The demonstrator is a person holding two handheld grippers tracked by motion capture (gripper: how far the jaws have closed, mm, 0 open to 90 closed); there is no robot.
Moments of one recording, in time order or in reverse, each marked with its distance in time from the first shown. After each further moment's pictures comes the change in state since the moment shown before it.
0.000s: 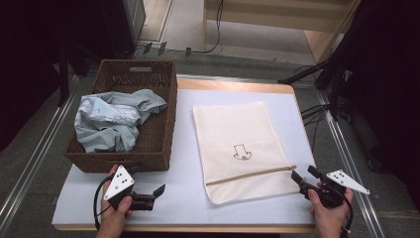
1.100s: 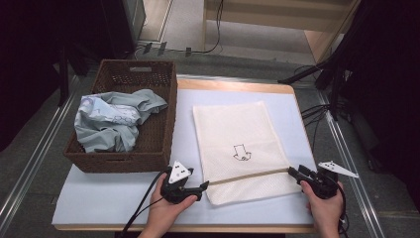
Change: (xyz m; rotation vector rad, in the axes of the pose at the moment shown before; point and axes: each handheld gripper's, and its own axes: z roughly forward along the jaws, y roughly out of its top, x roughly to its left) left arm -0.075 0.025 0.100 0.243 -0.067 -0.109; right arm -0.010 0.005 0.030 0.191 -0.014 0.110
